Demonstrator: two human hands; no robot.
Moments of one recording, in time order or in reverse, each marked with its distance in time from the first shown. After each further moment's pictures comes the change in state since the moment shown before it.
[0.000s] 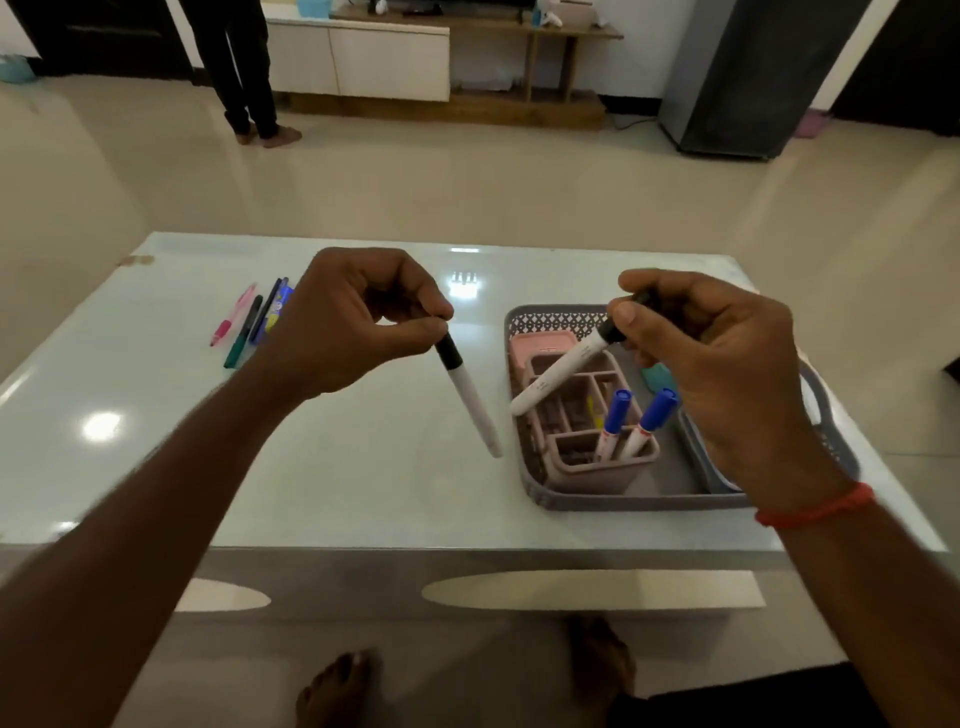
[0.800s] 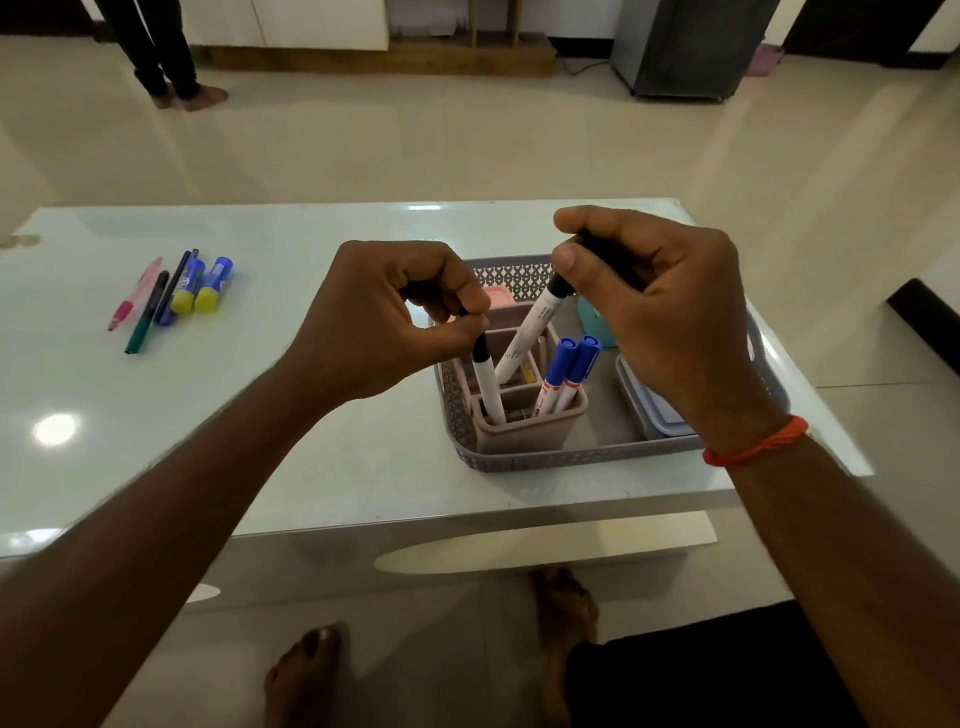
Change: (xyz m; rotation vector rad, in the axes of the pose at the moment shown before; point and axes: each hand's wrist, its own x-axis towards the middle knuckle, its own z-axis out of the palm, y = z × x) left_hand 0.012 0.013 0.088 0.137 -0.096 0.193; right_hand 0.008 0.025 -0.023 -0.234 0.001 -0.282
